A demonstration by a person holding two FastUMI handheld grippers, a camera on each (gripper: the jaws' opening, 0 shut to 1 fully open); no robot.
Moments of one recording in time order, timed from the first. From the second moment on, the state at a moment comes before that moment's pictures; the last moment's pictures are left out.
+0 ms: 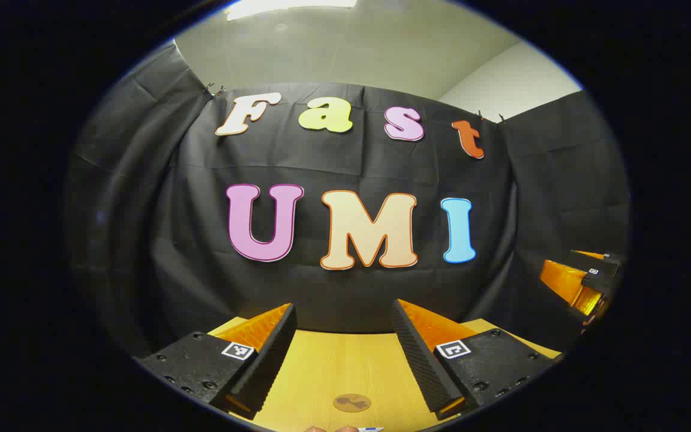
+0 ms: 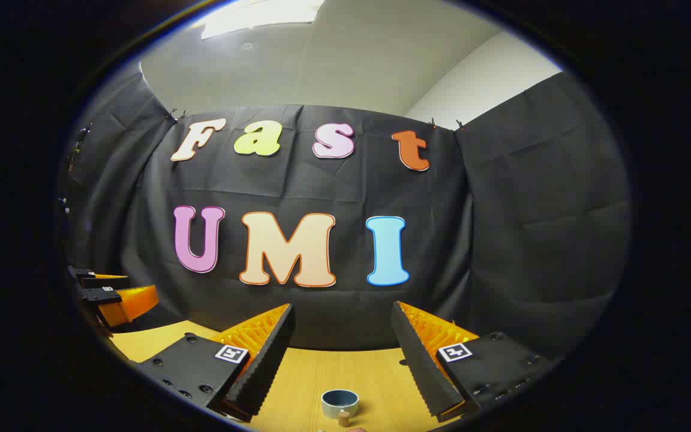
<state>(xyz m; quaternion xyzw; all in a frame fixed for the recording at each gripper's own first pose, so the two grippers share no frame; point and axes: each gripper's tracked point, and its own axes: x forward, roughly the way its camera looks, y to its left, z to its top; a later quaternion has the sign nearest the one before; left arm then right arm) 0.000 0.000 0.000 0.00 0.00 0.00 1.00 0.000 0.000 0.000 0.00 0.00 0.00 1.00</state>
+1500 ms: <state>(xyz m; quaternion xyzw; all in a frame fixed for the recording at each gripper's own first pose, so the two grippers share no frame) -0.012 0.037 -0.006 0.02 0.00 0.05 1.00 0.004 0.007 -0.120 -0.03 0.19 0.06 0.98</state>
